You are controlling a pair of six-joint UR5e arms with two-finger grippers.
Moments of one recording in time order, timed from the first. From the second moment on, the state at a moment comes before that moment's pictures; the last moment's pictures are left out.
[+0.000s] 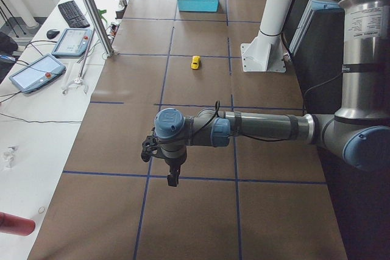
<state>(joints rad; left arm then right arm) -1.57 -1.48 -1.70 -1.54 -2.31 0.10 1.66 -1.74 1.73 -1.62 2.32 -0.18</state>
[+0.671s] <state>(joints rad) -1.57 -1.48 -1.71 -1.54 -2.31 0.09 1.66 -1.74 1.74 -1.62 2.33 -0.18</state>
